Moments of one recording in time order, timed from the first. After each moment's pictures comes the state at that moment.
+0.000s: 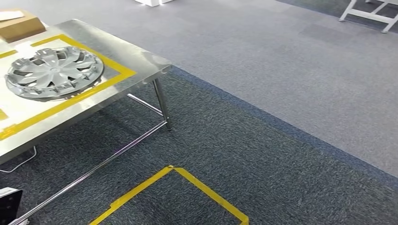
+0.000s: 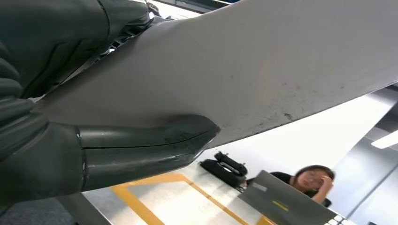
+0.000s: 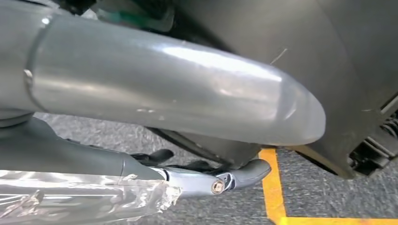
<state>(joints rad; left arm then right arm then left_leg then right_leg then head) 0.31 -0.36 0.51 -1.94 -0.65 0.70 -0.58 0.01 0.07 0.68 -0.16 0.00 -0.06 -0.30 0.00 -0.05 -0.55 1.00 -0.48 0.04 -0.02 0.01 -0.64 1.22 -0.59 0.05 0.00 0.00</state>
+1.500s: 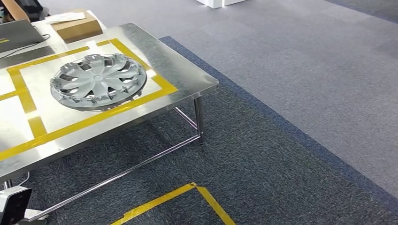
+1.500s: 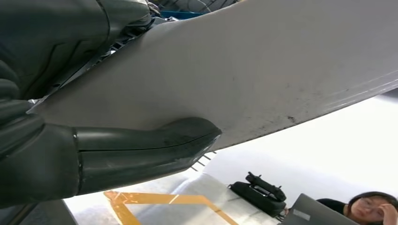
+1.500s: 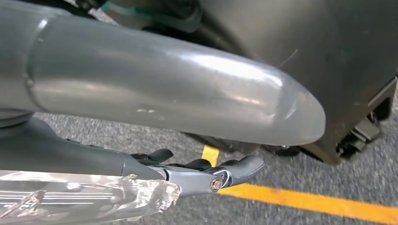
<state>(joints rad) 0.32 -0.36 0.48 -1.94 -0.68 0.69 -0.54 0.02 0.08 0.67 -0.16 -0.01 -0.04 -0.30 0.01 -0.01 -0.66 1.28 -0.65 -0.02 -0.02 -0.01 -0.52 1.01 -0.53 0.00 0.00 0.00</state>
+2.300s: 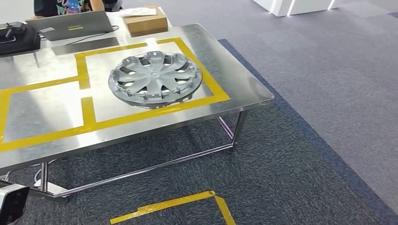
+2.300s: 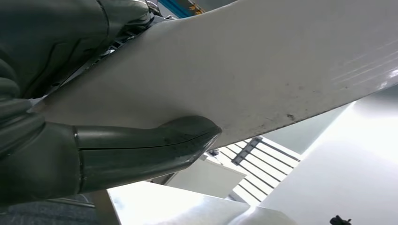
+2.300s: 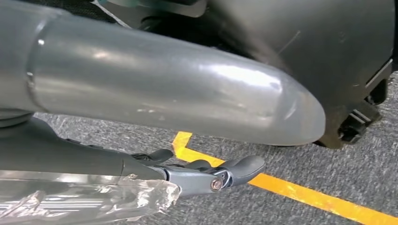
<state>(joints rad) 0.31 -0.35 0.50 -1.94 -0.70 0.69 -0.51 0.01 0.08 0.67 -0.16 -0.01 -0.04 -0.29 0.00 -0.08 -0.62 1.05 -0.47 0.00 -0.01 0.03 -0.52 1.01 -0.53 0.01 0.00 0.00</state>
